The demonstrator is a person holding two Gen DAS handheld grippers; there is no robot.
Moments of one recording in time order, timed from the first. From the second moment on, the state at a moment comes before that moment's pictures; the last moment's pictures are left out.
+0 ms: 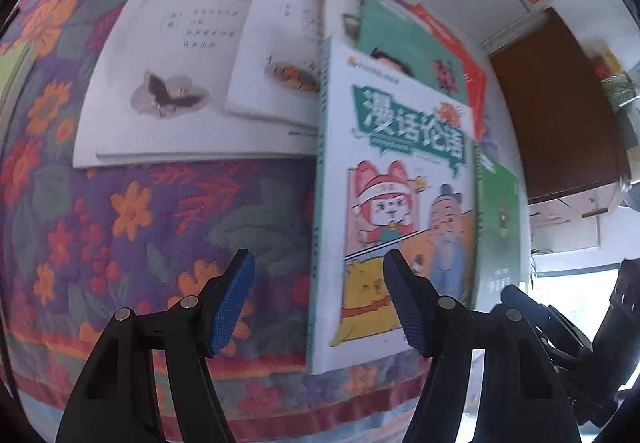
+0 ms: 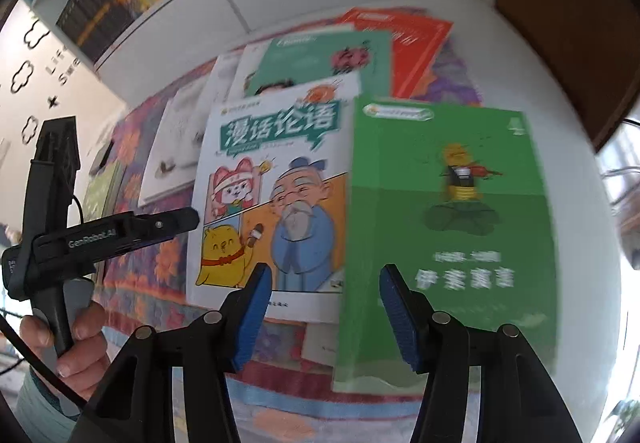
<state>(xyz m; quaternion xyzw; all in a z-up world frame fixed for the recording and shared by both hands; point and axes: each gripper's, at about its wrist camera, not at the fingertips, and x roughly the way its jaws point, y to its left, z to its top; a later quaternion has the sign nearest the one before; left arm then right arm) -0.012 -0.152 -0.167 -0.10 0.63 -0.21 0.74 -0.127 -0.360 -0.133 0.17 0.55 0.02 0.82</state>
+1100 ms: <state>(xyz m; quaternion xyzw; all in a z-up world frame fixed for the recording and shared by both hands) -0.027 -0.221 -0.165 -0.17 0.63 -0.31 0.70 -0.106 -0.364 -0.164 0.20 0.56 0.06 0.80</state>
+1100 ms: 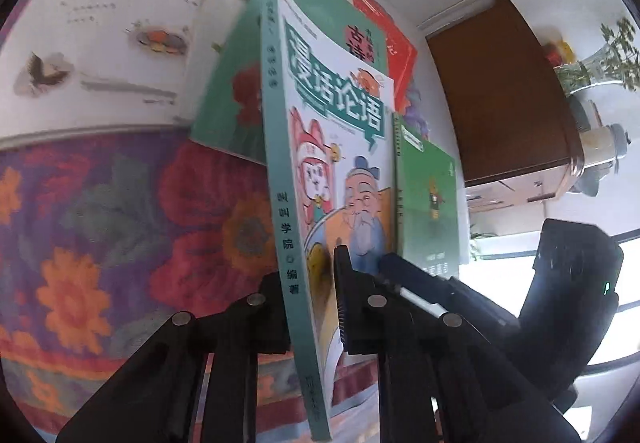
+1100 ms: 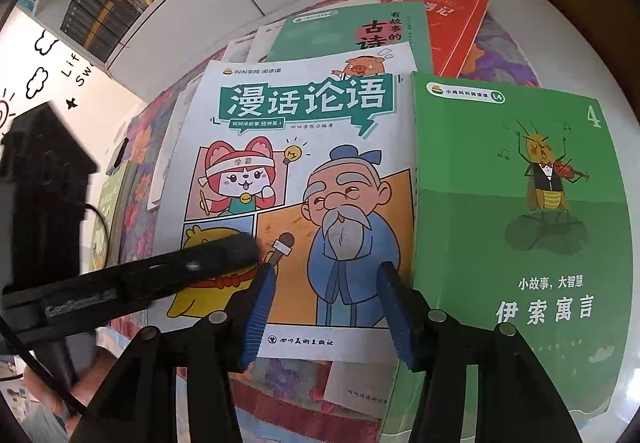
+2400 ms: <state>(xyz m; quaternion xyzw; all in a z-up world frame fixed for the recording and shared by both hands) -0.025 -0.203 -0.172 -0.19 0.62 -0.32 0.69 -0.116 -0.359 -0.168 0.27 0.54 0.06 0.79</state>
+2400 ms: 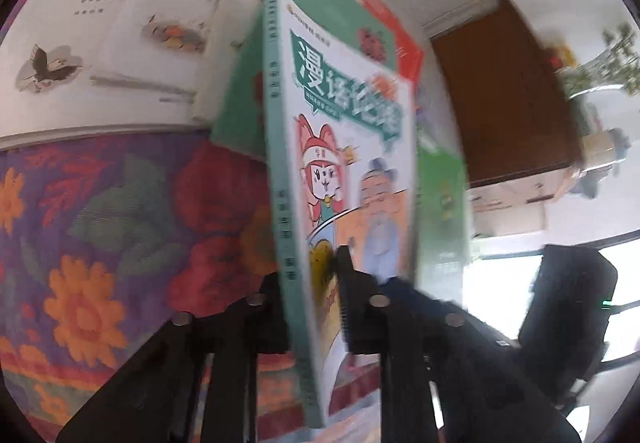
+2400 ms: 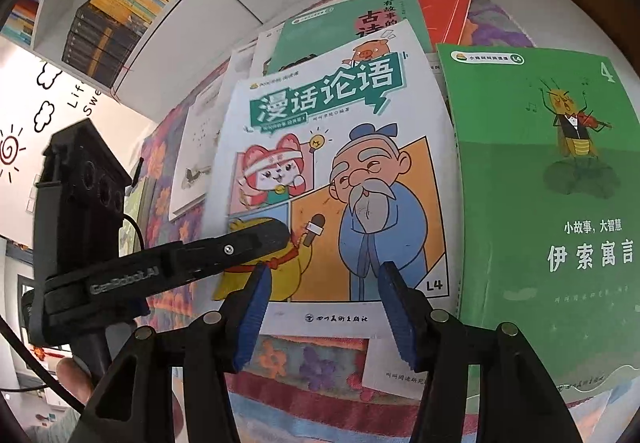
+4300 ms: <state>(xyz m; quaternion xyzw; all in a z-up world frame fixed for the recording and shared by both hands) -0.035 -0.089 -0.199 -0.24 0.67 -0.34 0.62 -0.158 -0.354 -0.189 0.47 0.53 0.09 0.70</state>
